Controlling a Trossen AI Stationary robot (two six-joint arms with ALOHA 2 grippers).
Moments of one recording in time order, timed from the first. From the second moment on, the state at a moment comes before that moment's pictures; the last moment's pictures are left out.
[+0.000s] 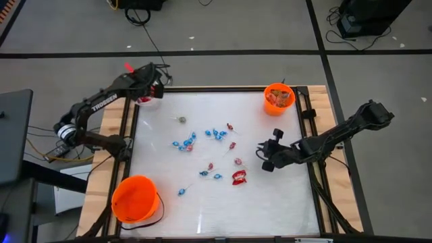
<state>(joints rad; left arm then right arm) 0.88 1.29 1.07 -0.96 -0.57 -0.53 0.35 1.13 0.41 -0.20 0.68 0.34</state>
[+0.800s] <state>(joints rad) 0.87 1.40 1.07 -0.92 -0.64 -0.46 0.28 1.13 0.39 -0.08 0.68 0.21</state>
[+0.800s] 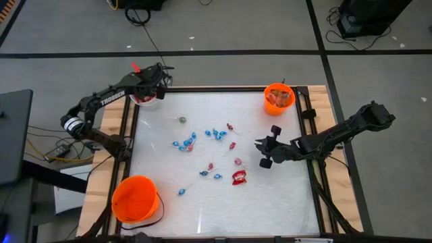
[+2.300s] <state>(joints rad) -0.26 2.12 1.38 0.07 -0.28 -0.42 0.22 0.93 0.48 -0.36 0.62 0.37</state>
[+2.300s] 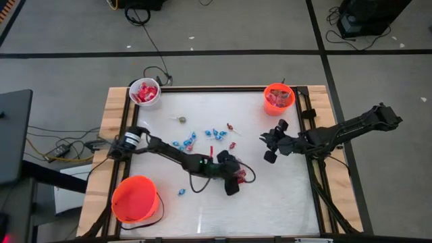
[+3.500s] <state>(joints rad) -0.08 1.72 1.42 -0.83 -0.55 -0.53 0.30 1.03 0.48 -0.21 0.58 0.44</state>
